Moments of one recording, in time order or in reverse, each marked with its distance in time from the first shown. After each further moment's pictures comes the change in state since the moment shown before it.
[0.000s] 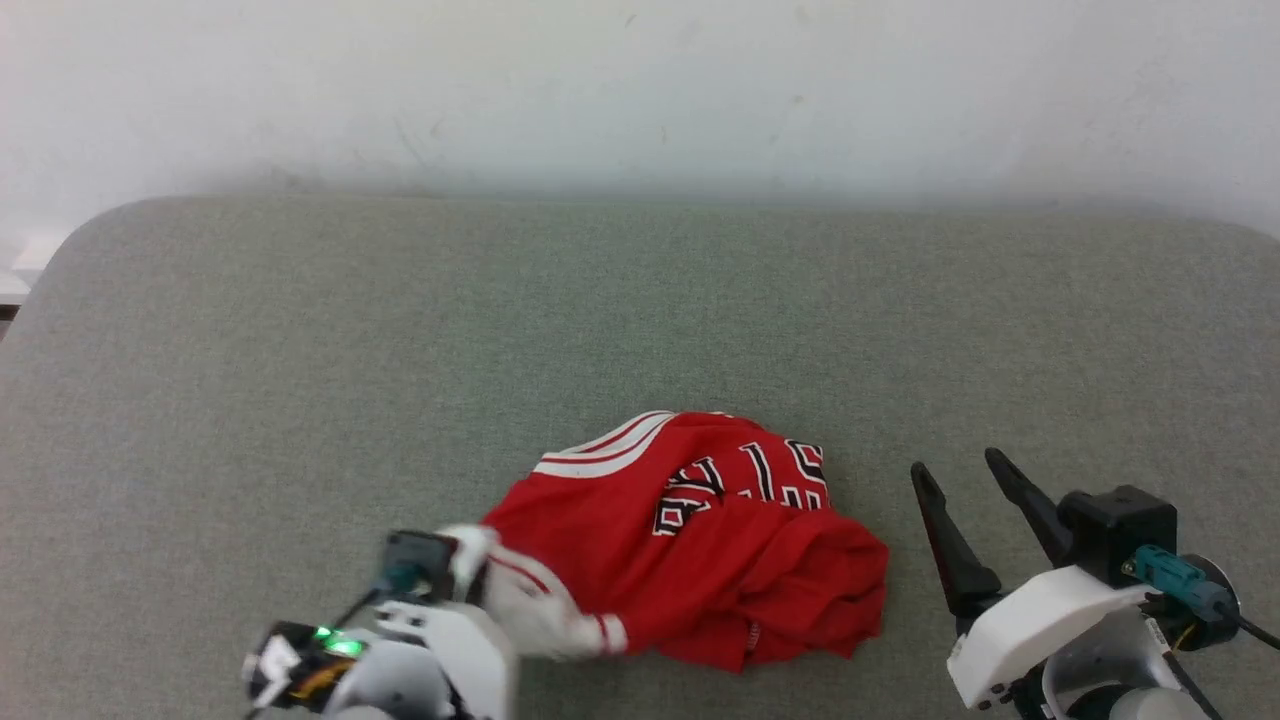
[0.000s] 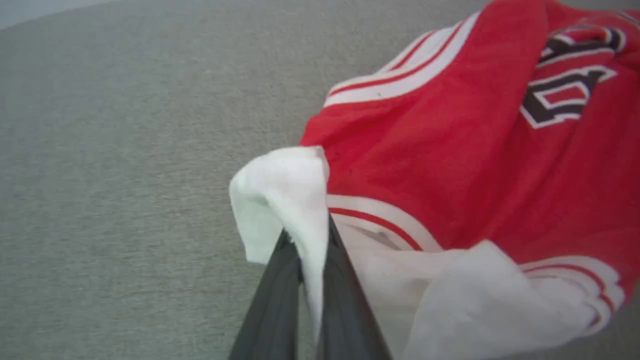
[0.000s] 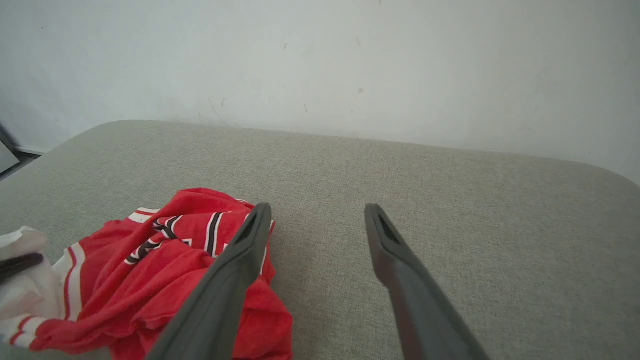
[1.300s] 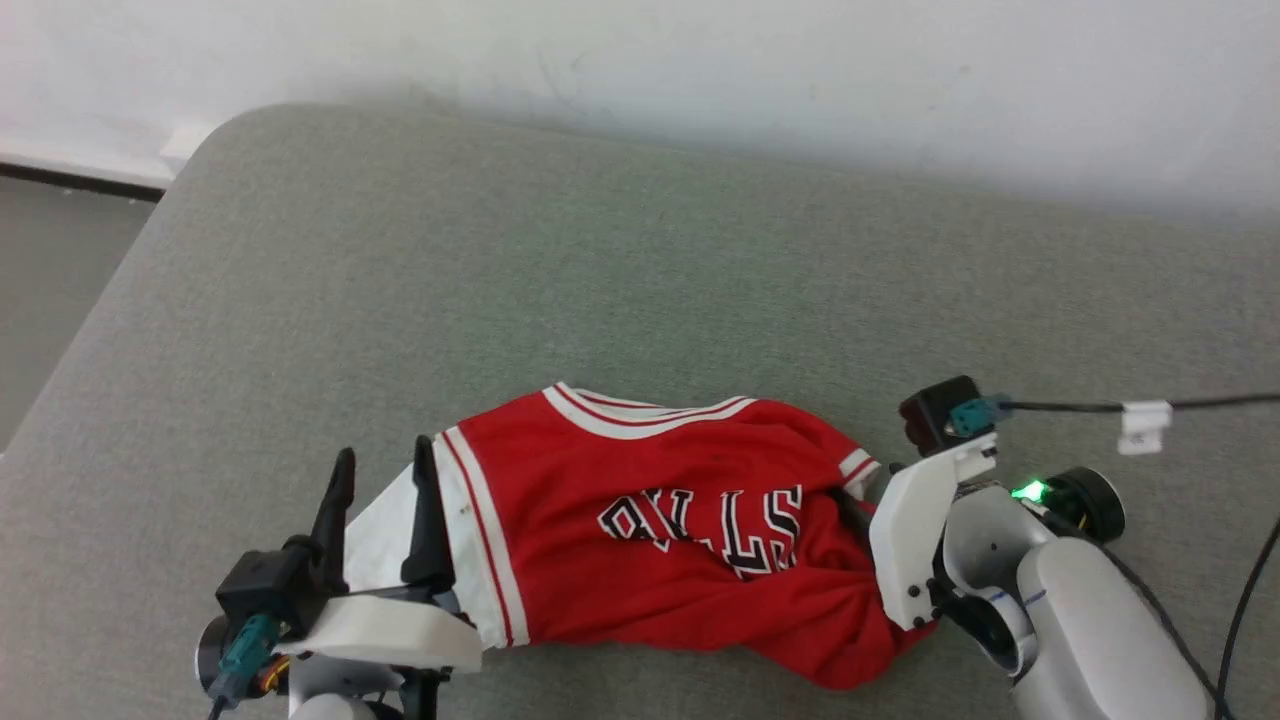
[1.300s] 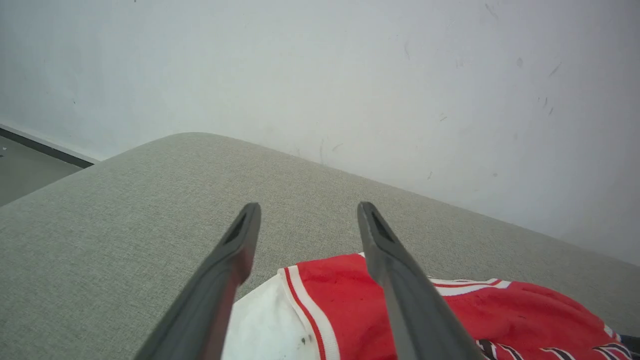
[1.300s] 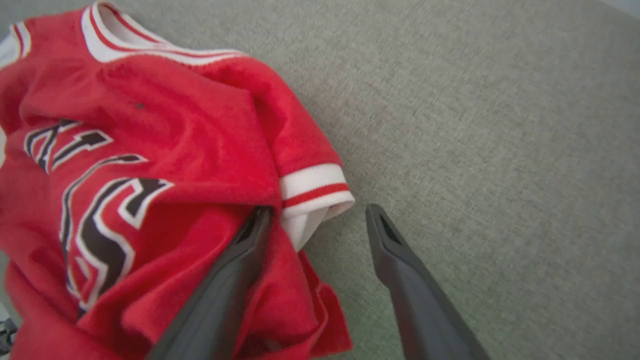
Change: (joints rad) left arm 0.036 -0.138 0.276 -0.054 -0.108 0.014 -0.594; right arm -0.326 -0.037 0.155 0.383 0.059 0.000 0.368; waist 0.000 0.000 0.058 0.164
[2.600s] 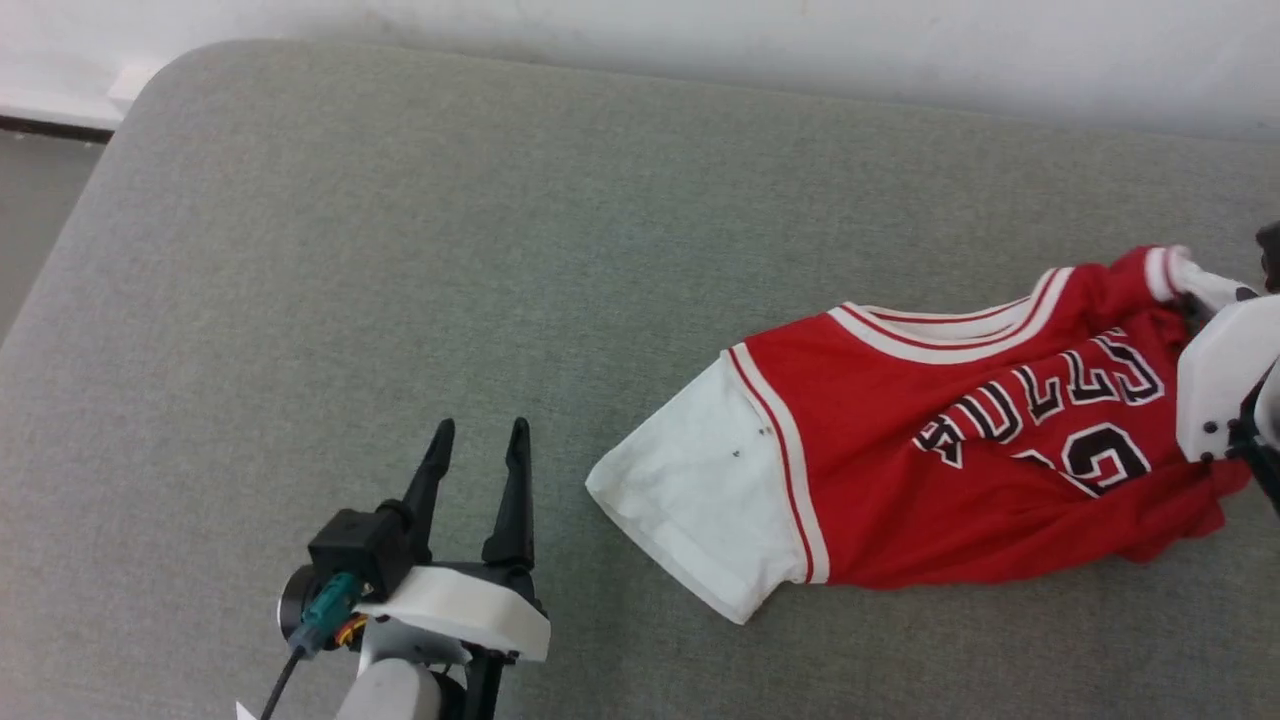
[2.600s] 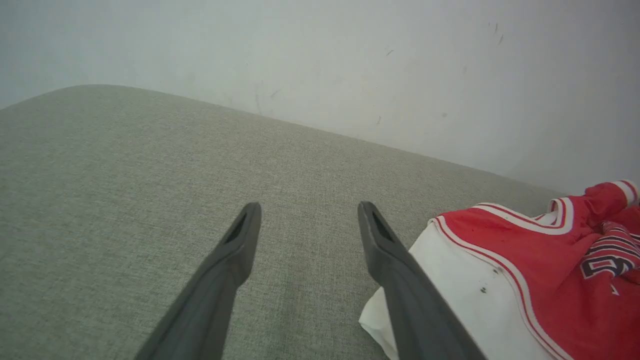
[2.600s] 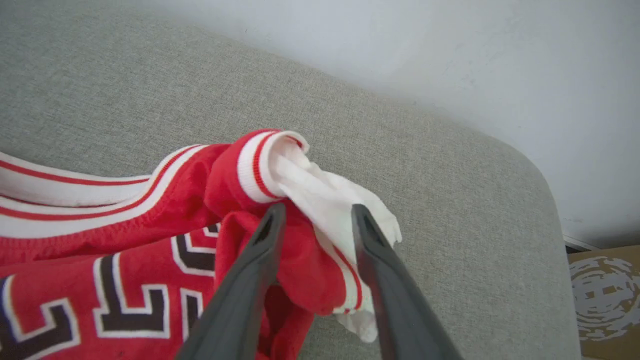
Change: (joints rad) left arm -0.096 -0.037 -0.091 0.085 0.025 -0.084 0.000; right arm -0.198 -0.254 -0.305 0.053 -0.169 0.001 0.010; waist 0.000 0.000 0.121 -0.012
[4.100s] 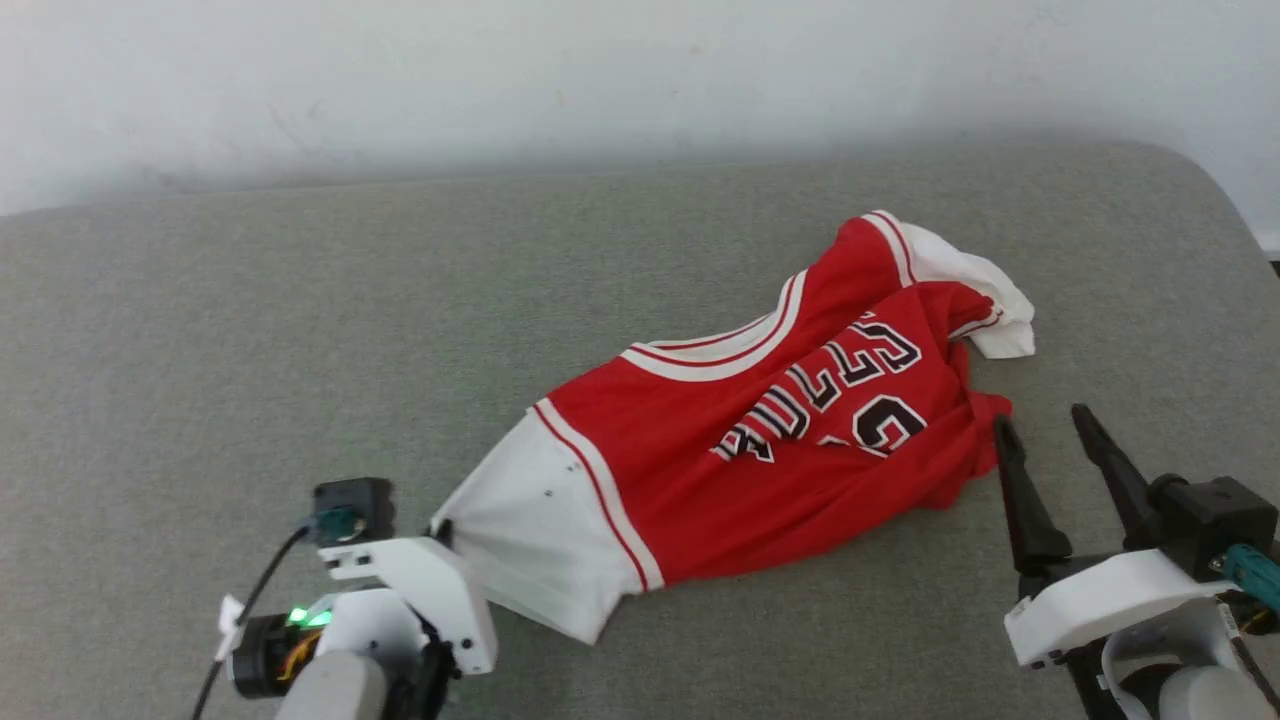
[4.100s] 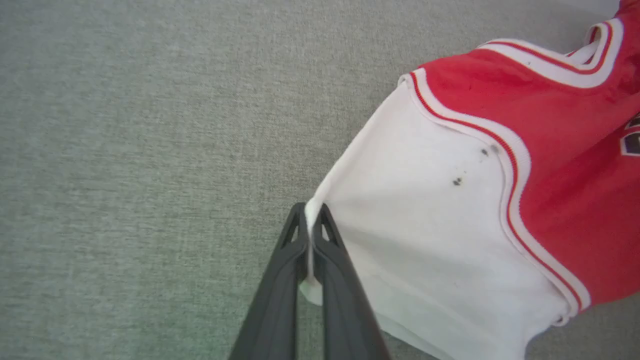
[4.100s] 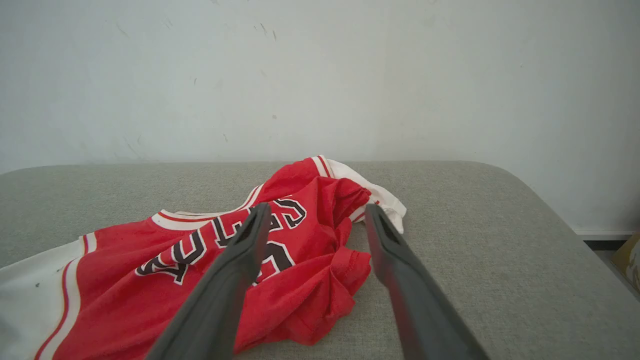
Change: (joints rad) left arm -0.034 0.094 -0.020 0.063 -0.035 0.173 0.618; right arm 0.488 0.291 0.050 -0.401 0.102 0.000 -0.531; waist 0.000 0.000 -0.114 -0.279
